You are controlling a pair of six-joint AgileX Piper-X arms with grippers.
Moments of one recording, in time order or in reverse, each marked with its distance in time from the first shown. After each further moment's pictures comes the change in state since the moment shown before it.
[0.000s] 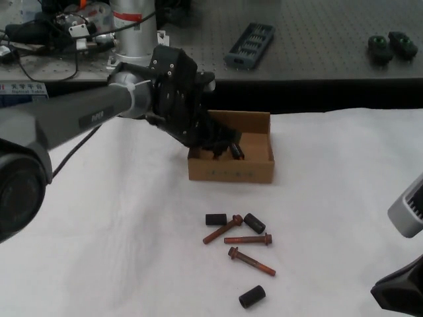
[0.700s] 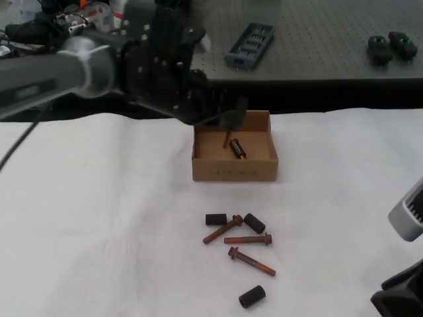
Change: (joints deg) left arm -1.6 -18.1 16.1 -6.2 7.4 -5.9; right arm 0.0 0.0 0.0 1.0 0.0 0.1
